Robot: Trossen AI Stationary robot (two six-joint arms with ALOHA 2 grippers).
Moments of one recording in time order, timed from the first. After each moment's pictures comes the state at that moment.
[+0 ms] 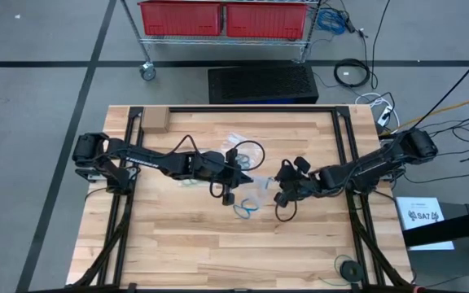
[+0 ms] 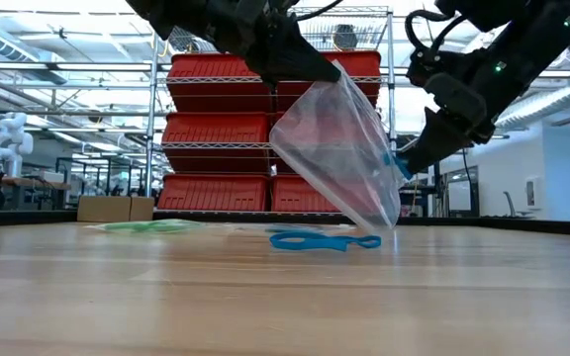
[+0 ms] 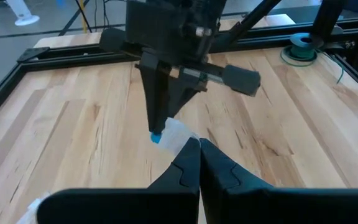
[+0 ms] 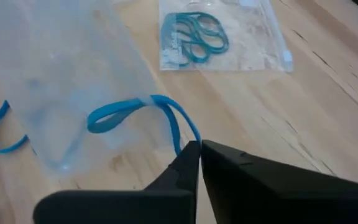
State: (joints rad) left arm -0.03 1.61 1.02 0.18 0.01 0.09; right arm 0.25 1.34 0.66 -0.29 0.56 0.64
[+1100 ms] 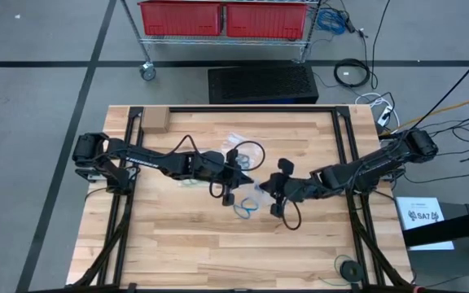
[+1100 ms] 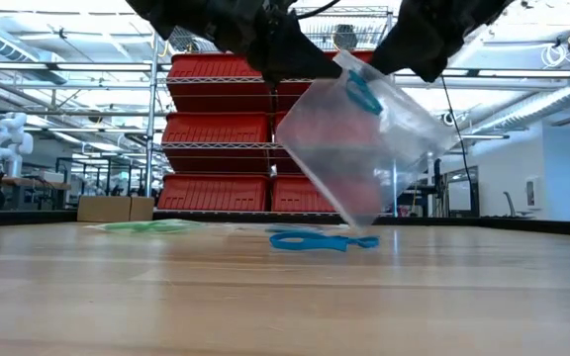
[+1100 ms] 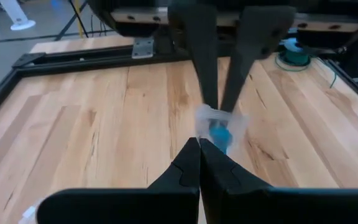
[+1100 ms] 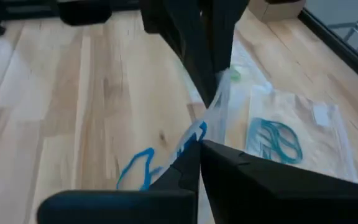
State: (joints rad) left arm -0.03 1.61 1.02 0.20 0.03 0.09; right arm 0.32 1.34 0.86 -0.16 0.45 0.32
